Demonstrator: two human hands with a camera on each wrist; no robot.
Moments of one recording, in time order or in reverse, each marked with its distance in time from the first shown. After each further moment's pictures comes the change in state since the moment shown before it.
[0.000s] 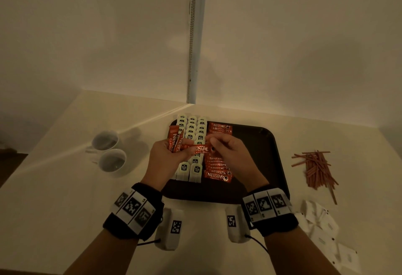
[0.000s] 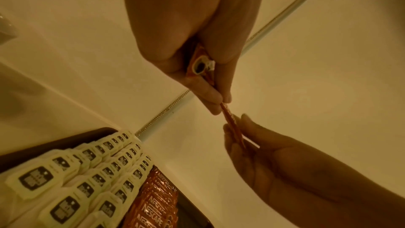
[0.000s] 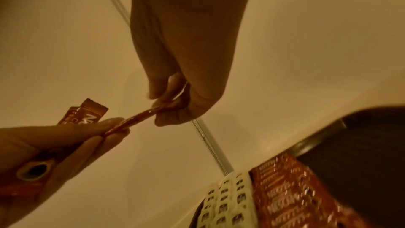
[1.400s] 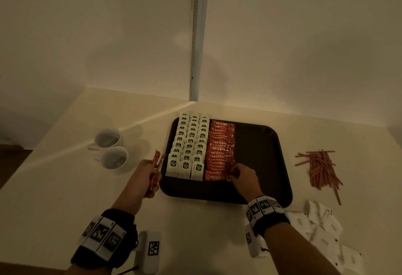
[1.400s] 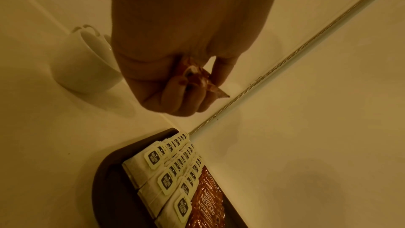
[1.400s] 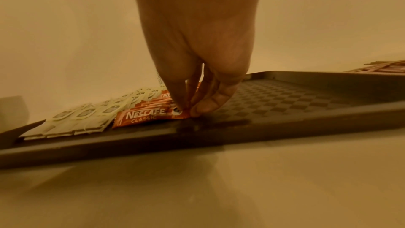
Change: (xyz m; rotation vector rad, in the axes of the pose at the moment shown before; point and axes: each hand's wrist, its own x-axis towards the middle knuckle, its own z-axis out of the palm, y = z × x) left_hand -0.025 -0.036 -0.053 0.047 0.008 -0.448; right_hand 0.002 0.136 -0.038 -0.793 0.119 0.294
